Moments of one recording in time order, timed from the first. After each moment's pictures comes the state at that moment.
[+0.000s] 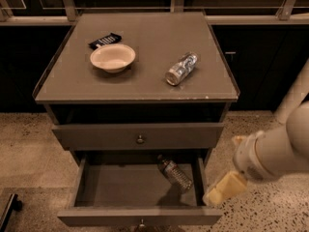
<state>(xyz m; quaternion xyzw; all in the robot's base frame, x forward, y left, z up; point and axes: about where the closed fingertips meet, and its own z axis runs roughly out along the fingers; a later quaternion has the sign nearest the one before) 0.392 -0.179 0.761 -0.44 0.87 0.09 0.22</state>
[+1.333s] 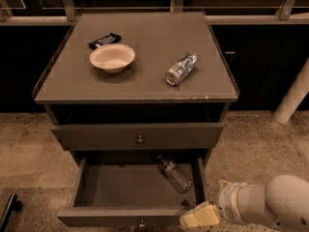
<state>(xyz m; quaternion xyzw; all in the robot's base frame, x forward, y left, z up) 0.361 -0.149 0.618 -0.28 0.90 0.21 0.25</state>
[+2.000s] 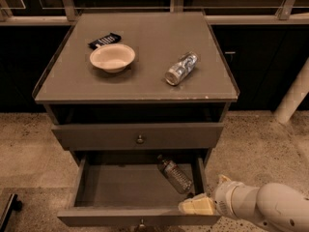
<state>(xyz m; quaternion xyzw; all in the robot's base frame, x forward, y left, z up) 0.406 -0.162 0.578 -0.22 0.90 0.19 0.32</state>
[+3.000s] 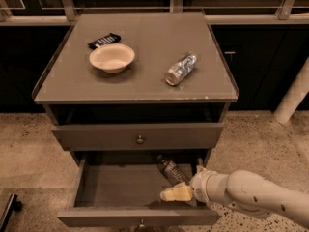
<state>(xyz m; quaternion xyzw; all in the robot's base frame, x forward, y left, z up) 0.462 -0.111 0.536 -0.25 0.88 0.22 0.33</state>
